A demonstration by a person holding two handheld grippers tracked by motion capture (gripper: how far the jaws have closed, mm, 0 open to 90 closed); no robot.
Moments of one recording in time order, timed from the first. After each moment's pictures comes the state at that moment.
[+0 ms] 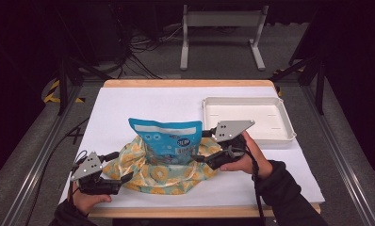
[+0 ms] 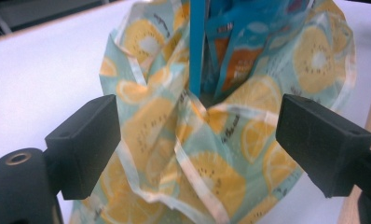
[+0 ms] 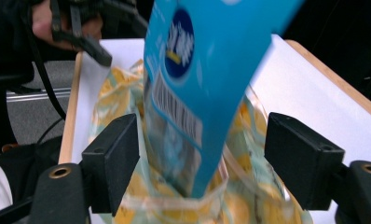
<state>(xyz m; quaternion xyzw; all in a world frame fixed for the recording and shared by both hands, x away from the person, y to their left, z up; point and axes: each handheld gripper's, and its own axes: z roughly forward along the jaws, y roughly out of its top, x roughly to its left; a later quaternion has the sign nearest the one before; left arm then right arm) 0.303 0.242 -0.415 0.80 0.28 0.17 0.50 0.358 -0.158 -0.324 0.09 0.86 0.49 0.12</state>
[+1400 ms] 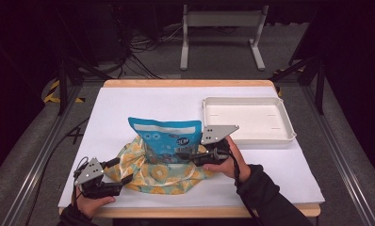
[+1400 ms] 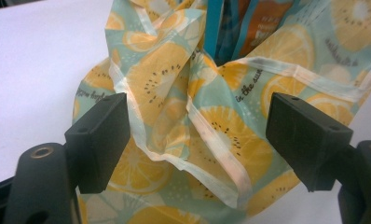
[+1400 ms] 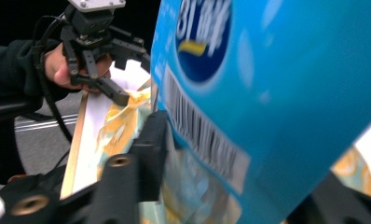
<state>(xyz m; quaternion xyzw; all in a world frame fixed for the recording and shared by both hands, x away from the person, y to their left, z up) 0.302 0.247 -0.447 0.79 0.31 0.18 0.50 0.367 -0.128 -0.358 0.10 0.83 0.53 0.09</state>
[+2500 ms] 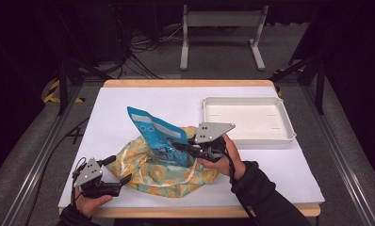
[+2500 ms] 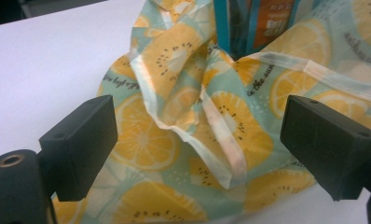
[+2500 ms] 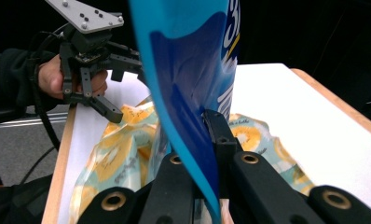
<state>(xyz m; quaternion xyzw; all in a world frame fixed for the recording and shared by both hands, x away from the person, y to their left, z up) 0.305 0.251 -0.455 0.78 0.32 0.20 0.51 0.361 -0.113 -0.335 0.09 0.83 0.53 0.13</state>
